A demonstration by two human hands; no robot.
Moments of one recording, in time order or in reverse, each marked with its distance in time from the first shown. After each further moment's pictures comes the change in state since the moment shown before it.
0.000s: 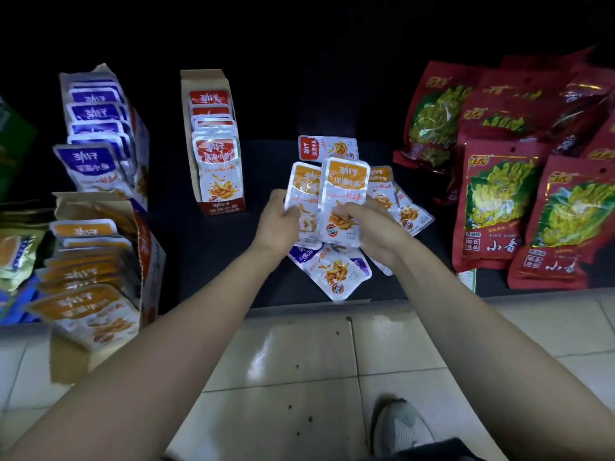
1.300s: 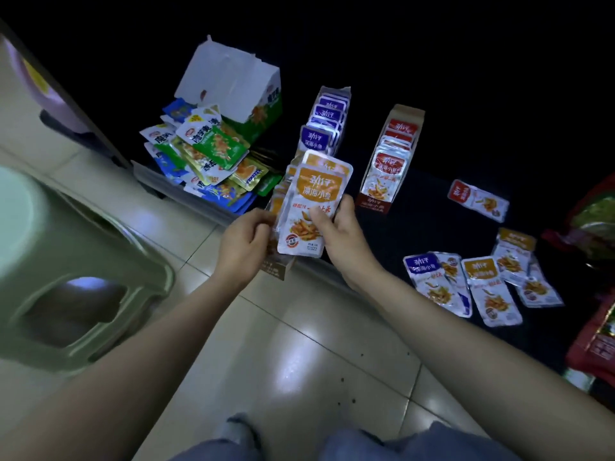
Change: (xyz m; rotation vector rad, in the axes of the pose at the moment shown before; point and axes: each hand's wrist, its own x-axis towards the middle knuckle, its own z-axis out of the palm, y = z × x) left_hand -0.197 -0.044 -0.181 0.338 0.687 0.086; right_hand -0.113 0.013 0.209 -0.180 -0.544 -0.352
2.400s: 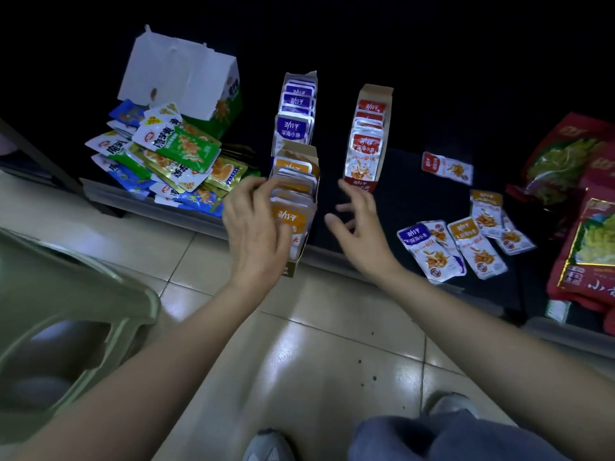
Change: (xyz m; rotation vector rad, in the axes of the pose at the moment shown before) left_hand 0.005 -0.001 -0.002 0.156 0.206 0.547; right_hand -0.009 0.035 -0.011 -0.545 0.272 -0.206
